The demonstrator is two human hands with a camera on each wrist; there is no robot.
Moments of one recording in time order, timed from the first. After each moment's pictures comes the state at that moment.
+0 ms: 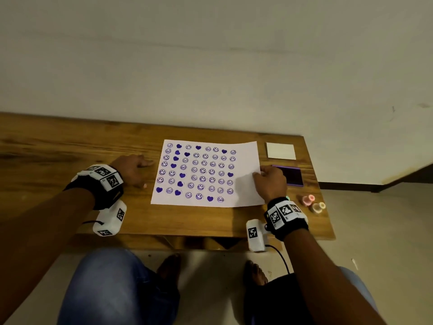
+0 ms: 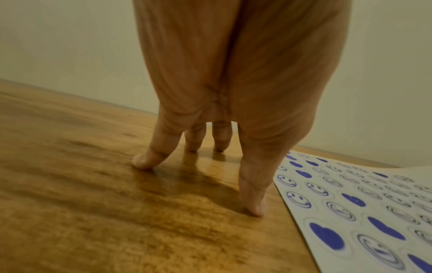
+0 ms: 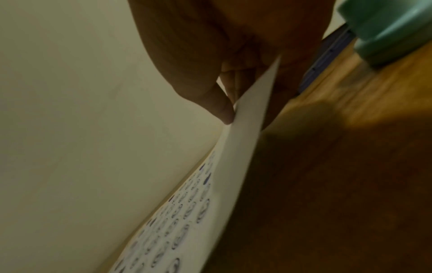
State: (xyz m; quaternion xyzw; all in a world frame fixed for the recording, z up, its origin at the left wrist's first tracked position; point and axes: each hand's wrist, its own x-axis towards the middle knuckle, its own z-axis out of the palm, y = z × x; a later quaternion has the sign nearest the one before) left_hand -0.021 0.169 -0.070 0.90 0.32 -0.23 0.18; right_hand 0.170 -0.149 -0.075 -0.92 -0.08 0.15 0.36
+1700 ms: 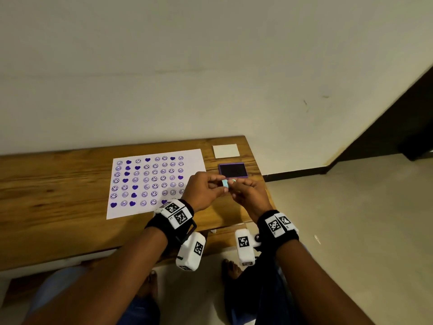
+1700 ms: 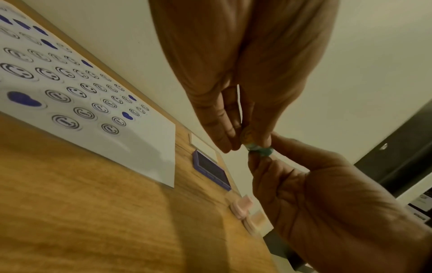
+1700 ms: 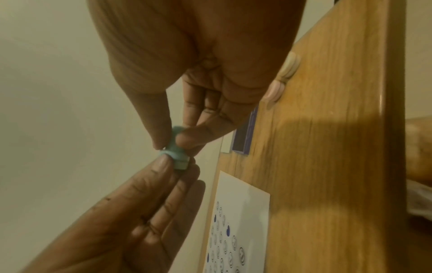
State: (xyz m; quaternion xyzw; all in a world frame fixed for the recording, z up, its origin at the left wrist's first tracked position) left_hand 0.082 -0.113 -0.030 0.83 0.15 0.05 0.53; right_hand 0.149 -0.267 -0.052 -0.62 -0.02 0.28 0.73
